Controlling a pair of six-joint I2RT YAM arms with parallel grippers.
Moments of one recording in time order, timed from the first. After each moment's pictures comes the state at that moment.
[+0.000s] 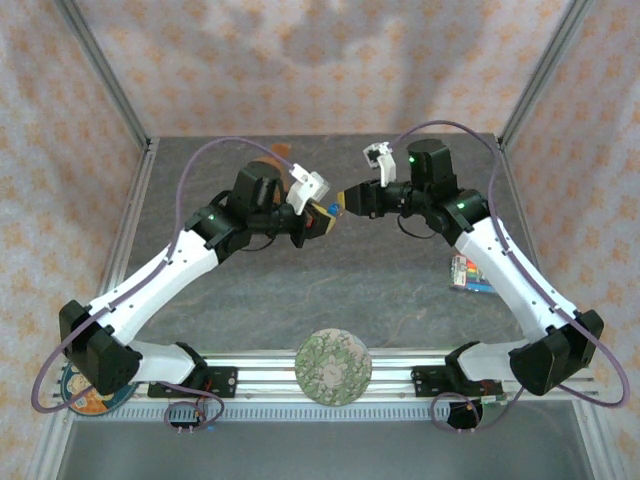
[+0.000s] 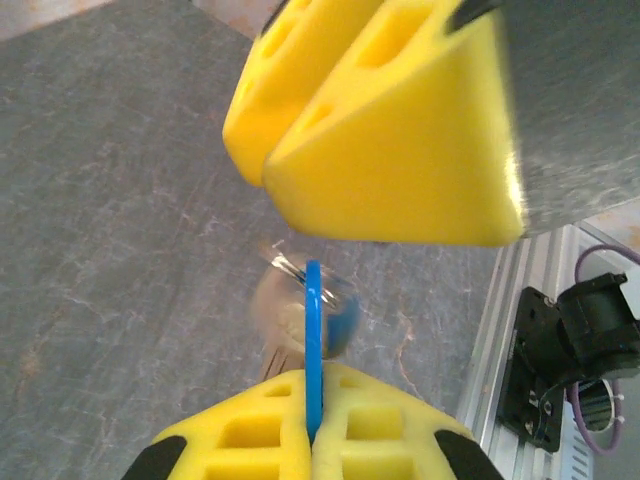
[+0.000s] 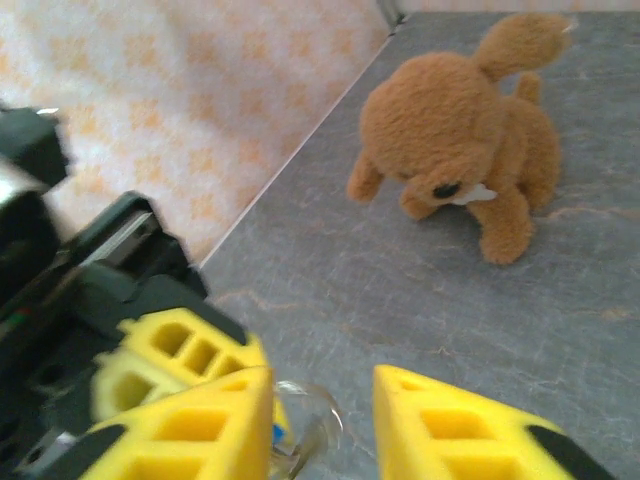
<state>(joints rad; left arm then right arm) -0.60 1.34 1.30 -0.50 0.48 -0.07 0.46 1.30 1.34 -0.55 -0.63 0.31</state>
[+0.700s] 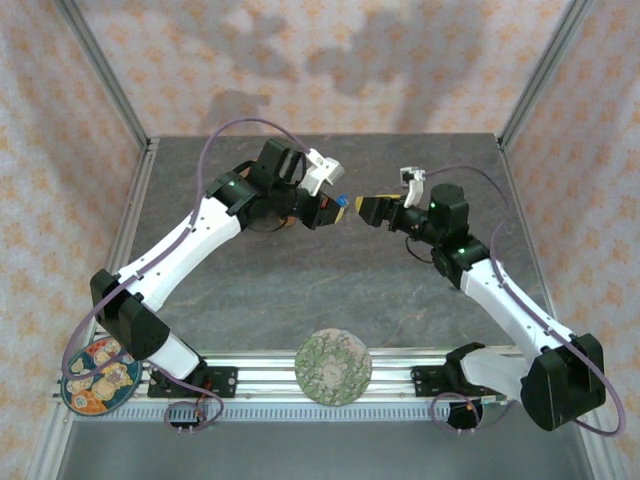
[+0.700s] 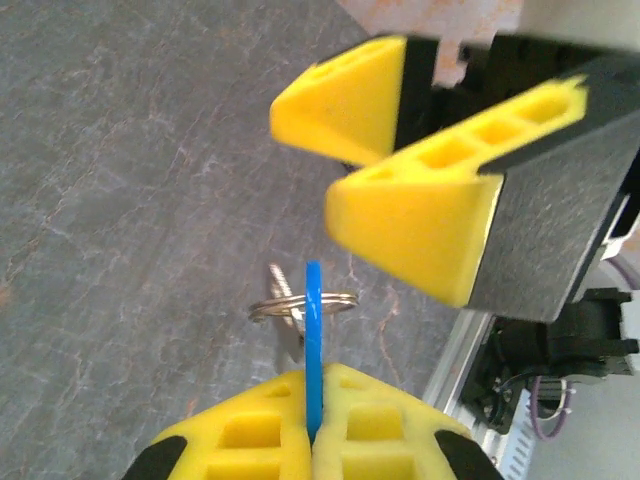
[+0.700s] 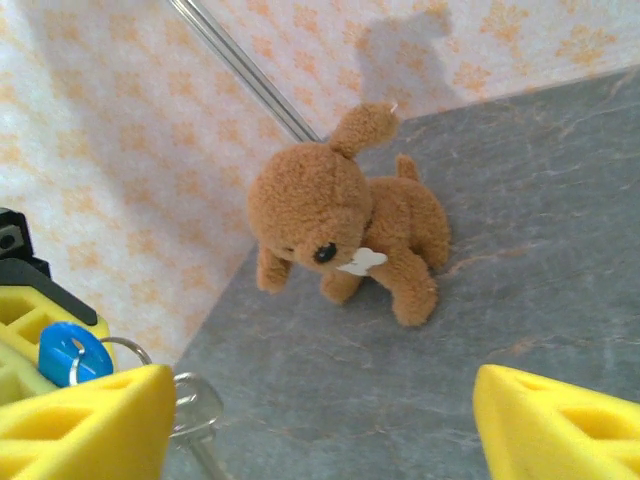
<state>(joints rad) -0.59 1.56 1.60 -0.78 0.50 -0.15 0.36 1.11 0.78 0.11 -0.51 0.56</state>
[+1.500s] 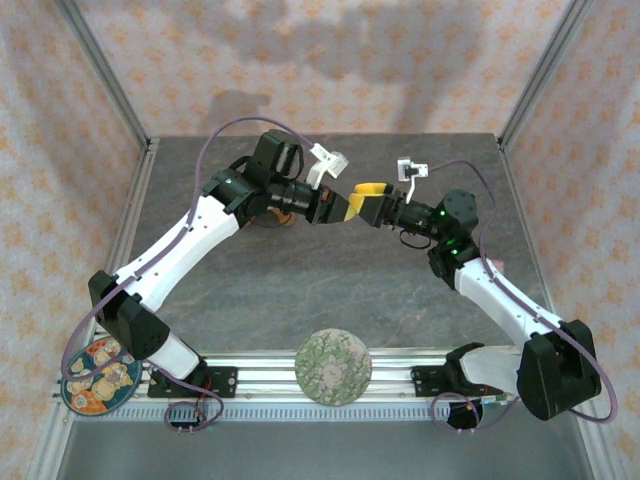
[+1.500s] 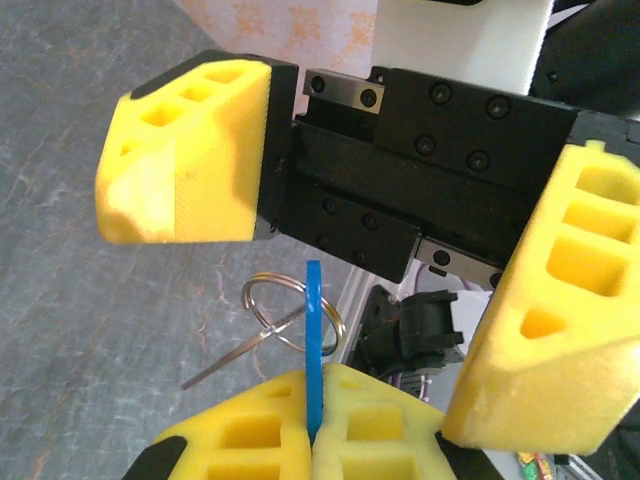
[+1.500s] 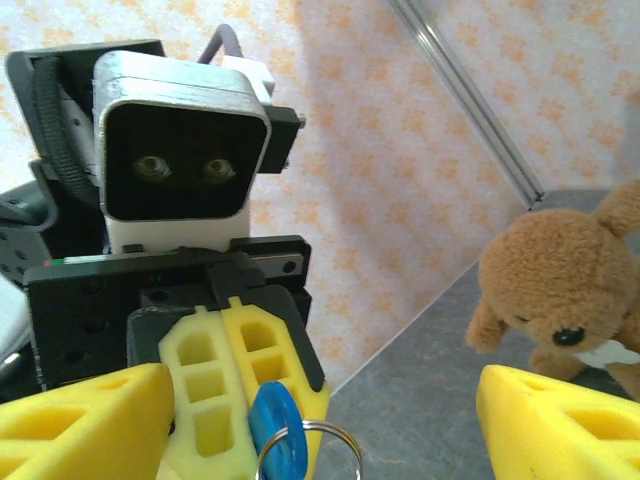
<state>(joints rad) -0.59 1.56 1.62 -0.69 0.76 -0.28 0.36 1.17 0.74 0.65 -0.85 0.81</state>
